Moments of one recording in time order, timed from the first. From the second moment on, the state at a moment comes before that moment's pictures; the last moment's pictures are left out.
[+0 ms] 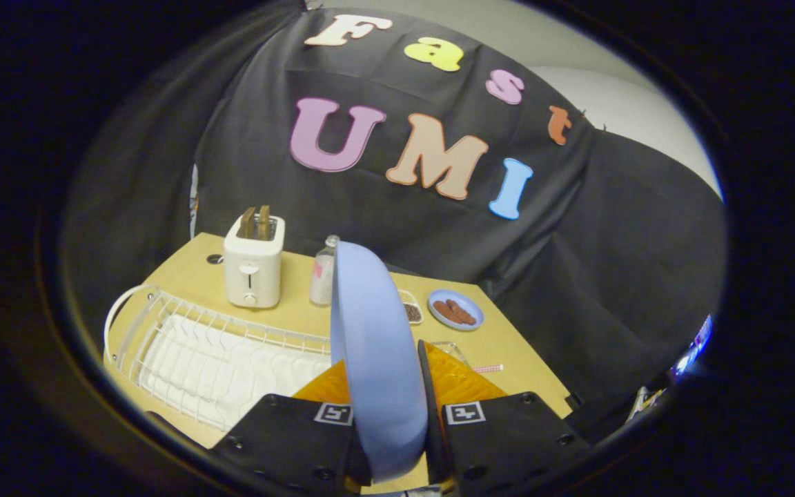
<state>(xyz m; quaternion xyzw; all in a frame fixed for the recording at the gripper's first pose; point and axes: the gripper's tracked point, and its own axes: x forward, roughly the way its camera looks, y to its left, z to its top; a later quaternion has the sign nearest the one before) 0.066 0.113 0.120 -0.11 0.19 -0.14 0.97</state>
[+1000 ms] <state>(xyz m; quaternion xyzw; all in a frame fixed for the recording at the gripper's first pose) -0.029 -0.071 -0.014 0.06 0.29 -0.29 0.91</state>
